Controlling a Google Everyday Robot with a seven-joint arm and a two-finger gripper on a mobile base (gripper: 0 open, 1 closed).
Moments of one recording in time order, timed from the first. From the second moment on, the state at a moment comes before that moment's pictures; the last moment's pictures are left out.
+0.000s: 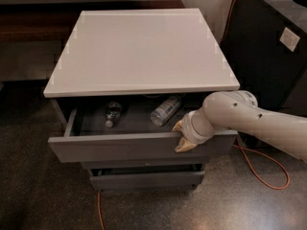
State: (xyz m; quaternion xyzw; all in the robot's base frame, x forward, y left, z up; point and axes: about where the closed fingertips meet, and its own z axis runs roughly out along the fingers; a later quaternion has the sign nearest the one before) arm 0.555 -0.104 0.650 -0.75 0.61 -0.01 0.25
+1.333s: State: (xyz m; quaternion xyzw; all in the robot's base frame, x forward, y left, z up) arm 0.555 -0.103 0.650 -0.75 0.61 -0.01 0.25
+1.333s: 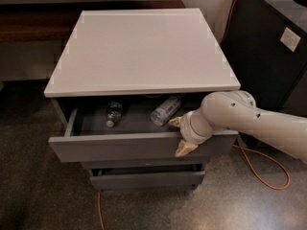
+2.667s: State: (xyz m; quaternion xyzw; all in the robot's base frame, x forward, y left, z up) arm 0.516 -0.067 0.740 -0.77 0.56 0.03 0.30
